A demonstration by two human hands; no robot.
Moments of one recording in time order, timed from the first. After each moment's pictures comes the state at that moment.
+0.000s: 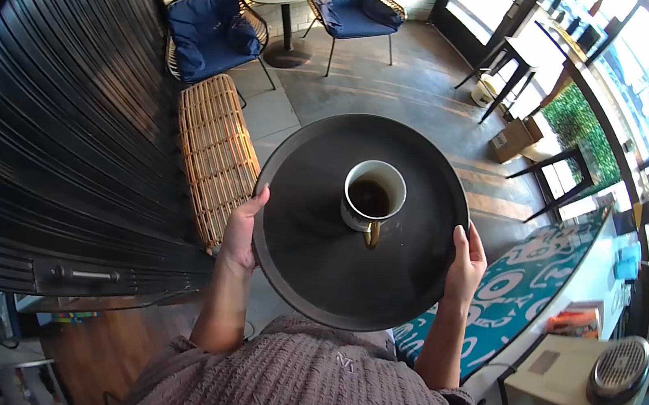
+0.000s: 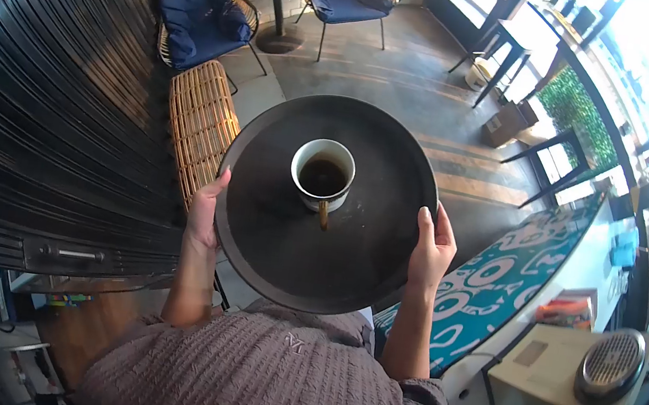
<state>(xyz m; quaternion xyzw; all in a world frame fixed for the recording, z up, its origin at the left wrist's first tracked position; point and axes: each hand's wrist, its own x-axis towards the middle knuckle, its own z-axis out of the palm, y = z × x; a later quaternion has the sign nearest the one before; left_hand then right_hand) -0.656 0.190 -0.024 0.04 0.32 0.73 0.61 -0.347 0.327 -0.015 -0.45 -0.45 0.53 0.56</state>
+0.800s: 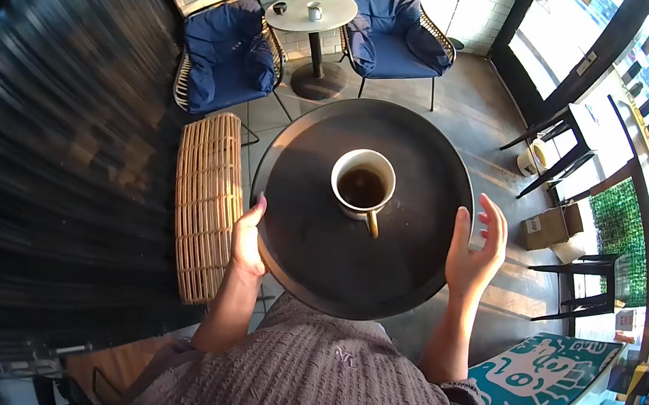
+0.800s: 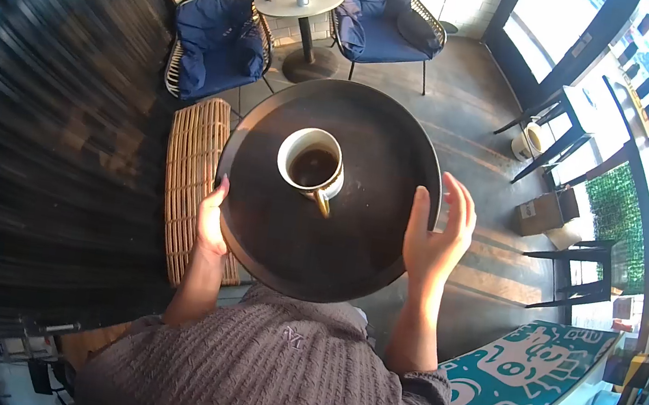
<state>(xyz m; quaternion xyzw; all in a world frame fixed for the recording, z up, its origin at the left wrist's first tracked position) -0.744 0.611 -0.055 -0.03 0.43 0.80 0.42 -0.503 0.813 0.029 -0.43 -0.73 0.17 0.50</state>
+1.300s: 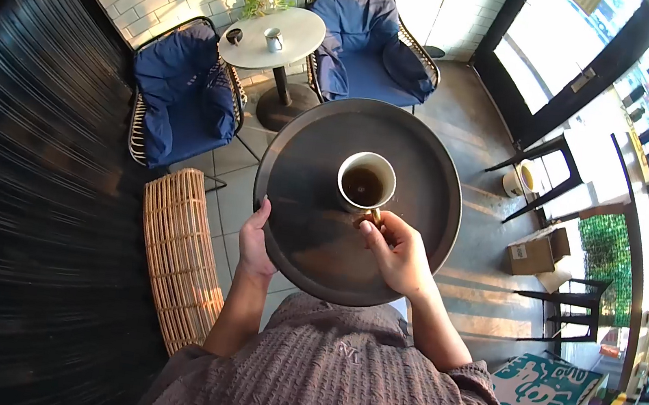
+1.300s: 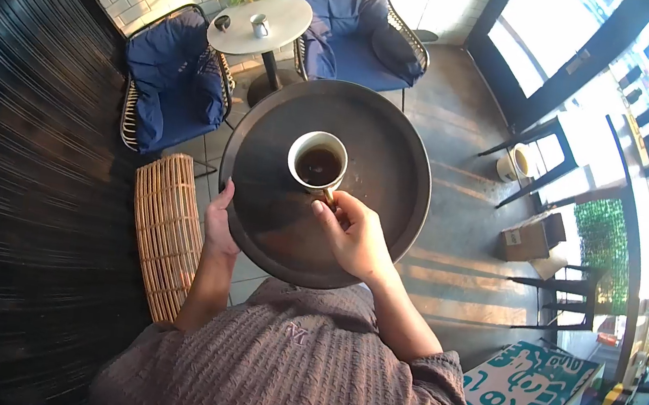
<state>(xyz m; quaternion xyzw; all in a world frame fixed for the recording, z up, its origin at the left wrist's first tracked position) -0.920 0.887 -0.056 0.01 0.23 0.81 0.54 -0.731 1.027 0.002 -0.30 -0.74 0.58 0.19</state>
